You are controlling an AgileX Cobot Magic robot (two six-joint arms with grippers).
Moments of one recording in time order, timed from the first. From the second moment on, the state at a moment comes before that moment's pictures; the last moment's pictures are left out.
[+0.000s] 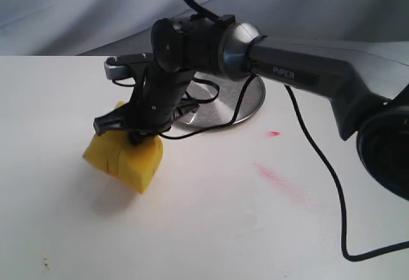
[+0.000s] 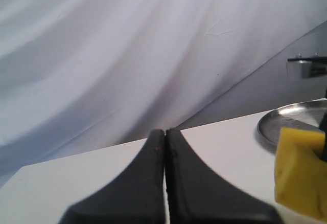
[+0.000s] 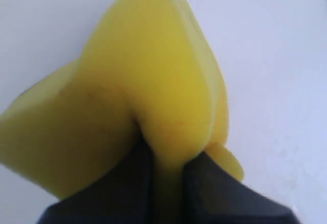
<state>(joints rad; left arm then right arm) -0.07 0.00 0.00 0.05 0.03 0.17 0.89 2.28 -1.92 0.24 0.92 0.08</state>
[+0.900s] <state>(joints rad) -0.07 0.00 0.00 0.05 0.03 0.17 0.53 2.28 -1.98 0.15 0.61 0.26</state>
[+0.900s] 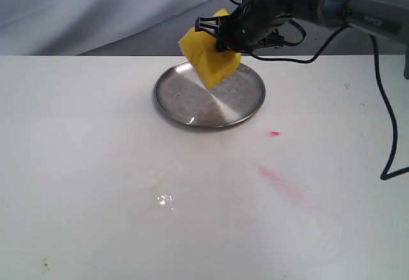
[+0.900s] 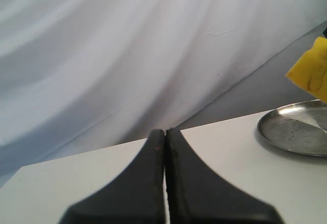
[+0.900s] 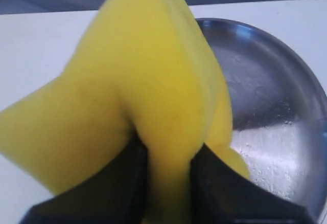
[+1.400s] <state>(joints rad) -0.07 0.00 0.00 0.05 0.03 0.17 0.52 2.25 -1.98 0.17 0.76 0.25</state>
